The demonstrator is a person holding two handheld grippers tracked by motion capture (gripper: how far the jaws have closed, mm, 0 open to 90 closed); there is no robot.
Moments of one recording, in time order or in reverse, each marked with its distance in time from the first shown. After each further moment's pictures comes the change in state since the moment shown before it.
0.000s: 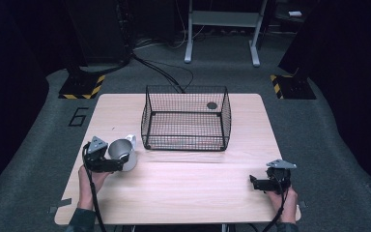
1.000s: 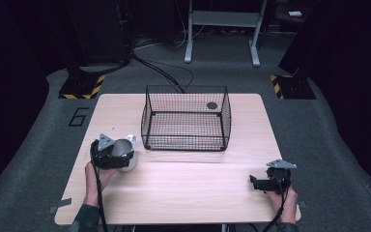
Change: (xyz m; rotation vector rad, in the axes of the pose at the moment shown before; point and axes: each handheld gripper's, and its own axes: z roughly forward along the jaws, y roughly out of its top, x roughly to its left) left arm -0.010 0.006 0.018 0.014 0.067 0.035; right arm 0.000 0.000 0.000 0.000 0.000 0.000
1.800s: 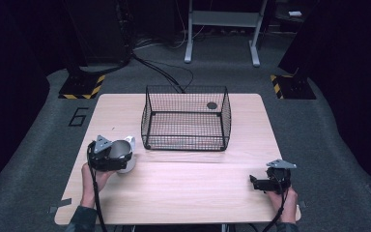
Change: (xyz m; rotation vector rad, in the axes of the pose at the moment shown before) left arm 0.001 -0.001 -0.013 -0.017 -0.027 0.024; right arm 0.000 0.000 0.000 0.000 0.000 0.000
